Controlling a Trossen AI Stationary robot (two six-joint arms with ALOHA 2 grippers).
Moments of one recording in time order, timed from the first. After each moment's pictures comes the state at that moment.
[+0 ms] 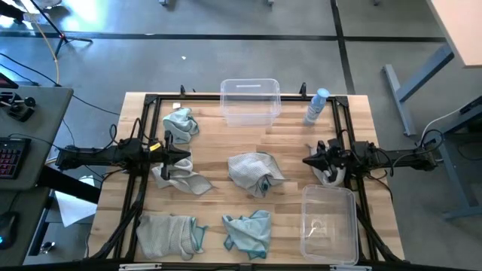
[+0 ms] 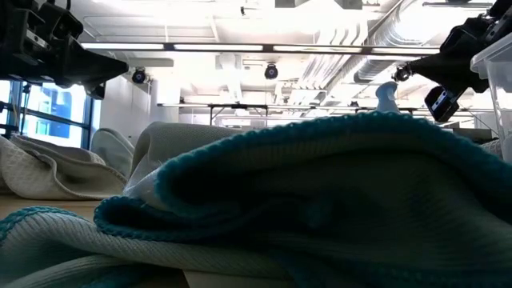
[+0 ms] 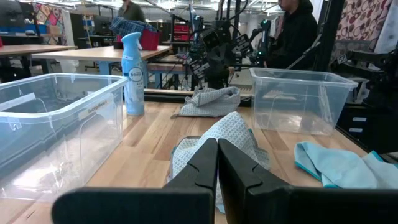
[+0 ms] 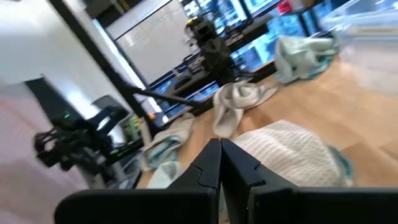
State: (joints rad) left arm -0.02 0.03 0.01 0.02 -0.10 -0.02; right arm 0.07 0.03 0.01 0.03 0.03 0.54
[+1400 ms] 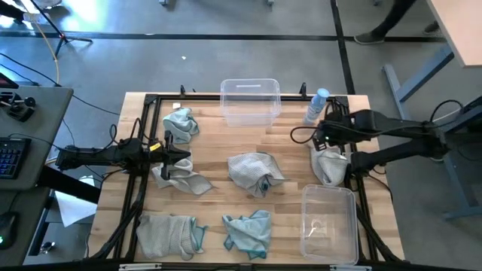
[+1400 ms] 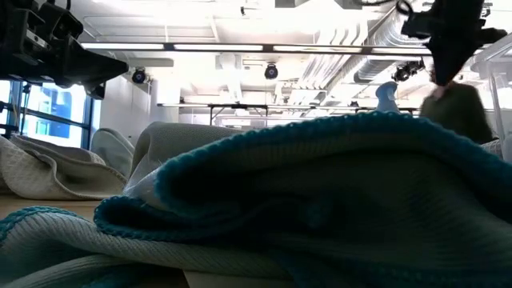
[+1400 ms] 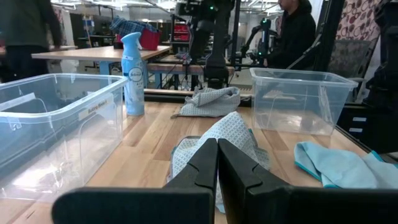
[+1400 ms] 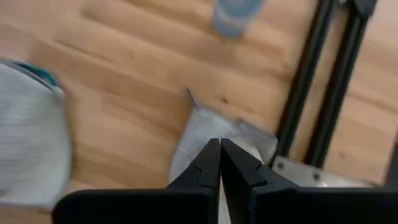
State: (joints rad) left arm -0.02 0.03 0.01 0.02 -0.10 -0.02; right arm -0.11 1.06 1.12 -1.52 0.34 1.09
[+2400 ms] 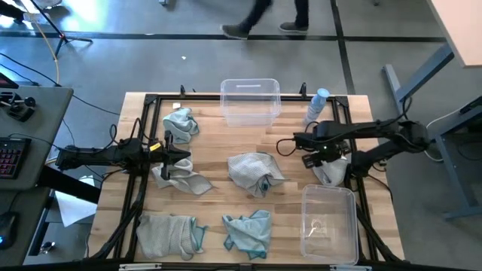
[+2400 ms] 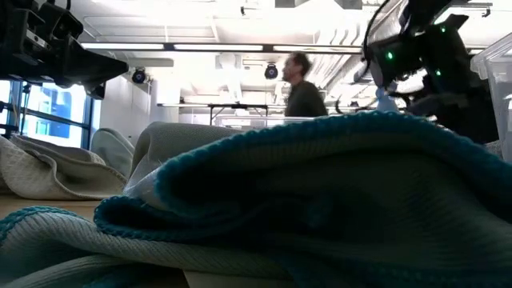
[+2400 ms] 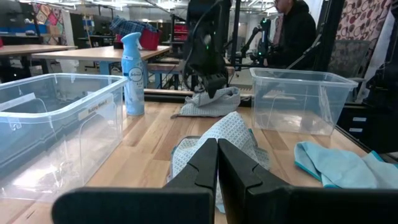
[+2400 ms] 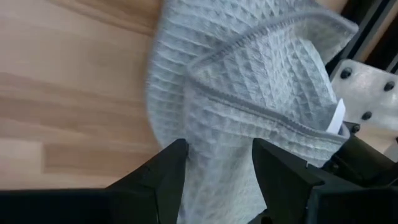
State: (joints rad) left arm -0.02 0.03 0.01 0.02 -0.10 -0.02; right arm -0.21 1.35 0.81 -1.32 -0.07 1.06
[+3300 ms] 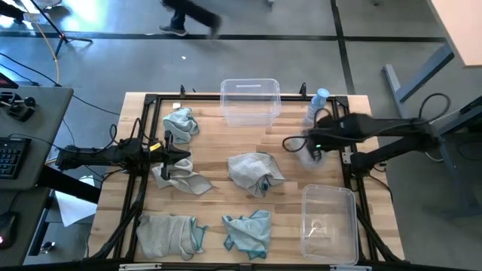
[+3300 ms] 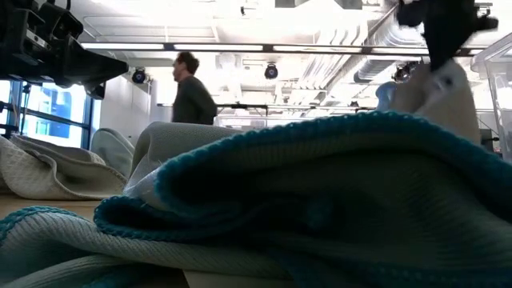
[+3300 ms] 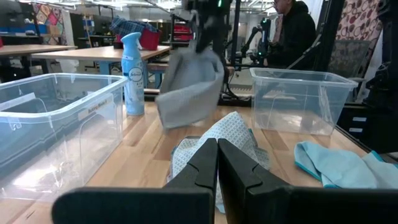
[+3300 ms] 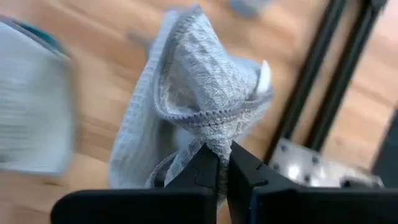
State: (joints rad) left arm -0.02 0.03 0.01 0.02 -0.10 -0.02; right arm 0.03 1.17 1.25 -1.57 0.34 1.14
